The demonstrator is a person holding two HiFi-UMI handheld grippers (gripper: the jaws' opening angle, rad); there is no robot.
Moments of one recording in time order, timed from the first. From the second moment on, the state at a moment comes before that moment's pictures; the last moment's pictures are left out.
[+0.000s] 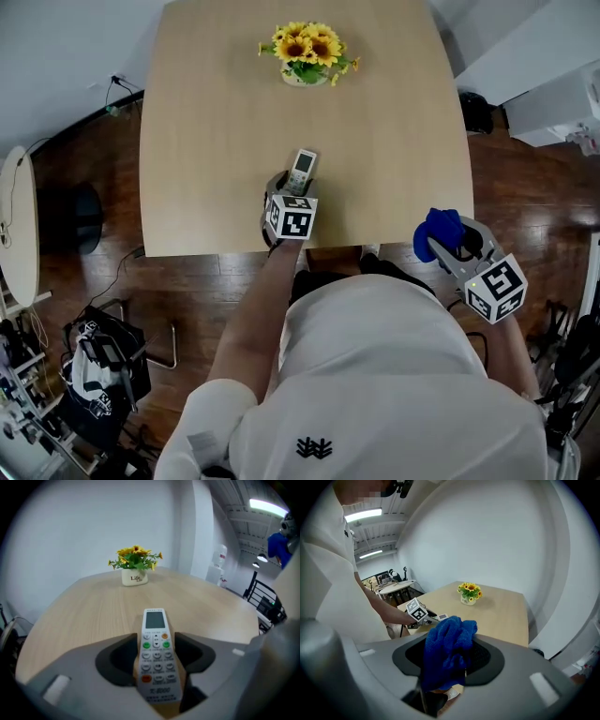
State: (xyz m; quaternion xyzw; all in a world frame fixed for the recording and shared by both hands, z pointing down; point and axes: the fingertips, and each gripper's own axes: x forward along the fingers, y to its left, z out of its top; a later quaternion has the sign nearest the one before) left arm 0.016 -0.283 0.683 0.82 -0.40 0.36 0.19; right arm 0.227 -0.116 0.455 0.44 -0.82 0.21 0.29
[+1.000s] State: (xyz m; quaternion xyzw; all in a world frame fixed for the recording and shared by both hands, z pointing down) left arm 0.052 -0.265 0.488 0.92 -0.34 0.19 0.06; right arm 0.210 -0.216 0.383 0.43 -0.88 0.10 0.20
